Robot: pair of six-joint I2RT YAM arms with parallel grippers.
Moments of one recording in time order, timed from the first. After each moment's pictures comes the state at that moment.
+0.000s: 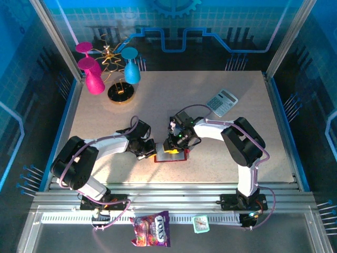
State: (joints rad) left arm -0.49 1.55 0.72 -0.36 0.35 -0.93; right arm 0.67 1.94 1.15 -0.45 -0.64 0.63
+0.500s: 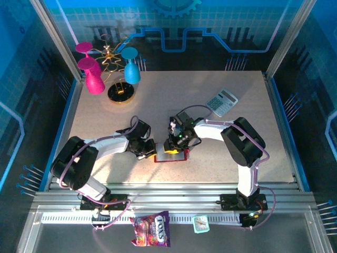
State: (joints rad) left arm -0.49 1.55 0.72 -0.37 0.35 -0.93; right arm 0.67 1.94 1.13 -0.41 -0.65 0.63
